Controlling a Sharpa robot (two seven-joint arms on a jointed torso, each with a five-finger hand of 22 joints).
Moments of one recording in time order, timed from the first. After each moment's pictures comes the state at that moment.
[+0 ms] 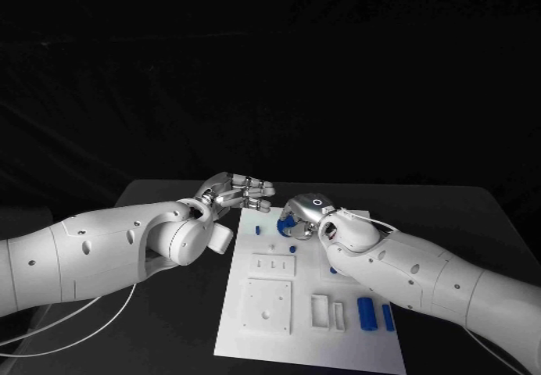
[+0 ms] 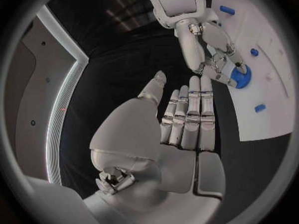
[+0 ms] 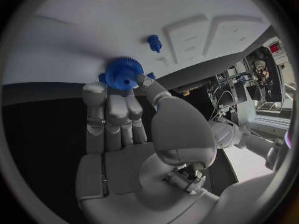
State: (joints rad) left arm 1.42 -0.78 -0.21 1.46 -0.07 -0.31 0.31; left_hand 1.37 0.00 0.02 -0.11 0.13 1.00 0.16 0.07 0.10 1.10 0.13 0.06 0.06 1.24 0.08 0.13 0.13 0.08 1.04 0.06 0.35 0.17; right arm 1.17 -0.34 0.03 1.01 -1.82 -0.36 -0.12; right_hand 1.20 -0.05 0.33 -0.24 0.30 1.14 0.09 0.07 0.06 1.33 -0.02 1.08 1.21 1.45 -0.08 1.08 1.08 0.08 1.47 -0.10 0.68 1.31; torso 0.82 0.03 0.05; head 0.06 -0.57
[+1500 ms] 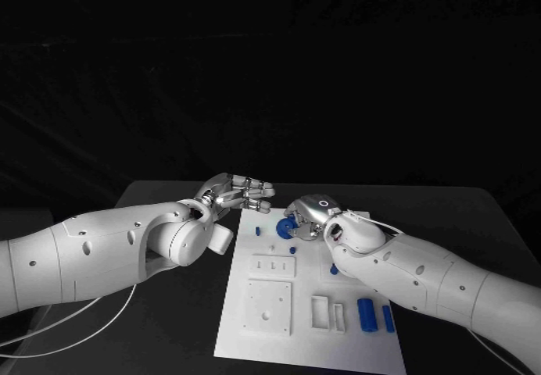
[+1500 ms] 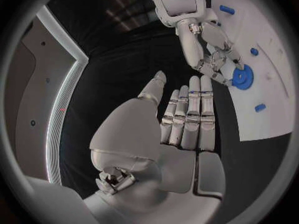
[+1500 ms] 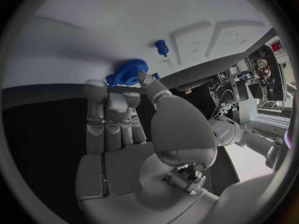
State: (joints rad) left arm 1.42 -0.78 -0.21 1.46 -0.07 -0.31 0.31; left_hand 1.37 0.00 0.02 -0.11 0.13 1.00 0.16 0.07 0.10 1.10 0.13 0.06 0.06 1.24 0.08 0.13 0.13 0.08 1.04 0.06 0.35 0.17; right arm 1.16 -0.35 0.03 1.00 -1.79 -0.39 -0.11; right_hand 1.21 -0.08 0.27 -0.23 0.31 1.02 0.10 0.06 0.06 1.26 -0.01 0.92 1.01 1.45 -0.08 1.03 1.06 0.08 1.47 -0.10 0.59 1.31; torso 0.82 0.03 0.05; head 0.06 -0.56
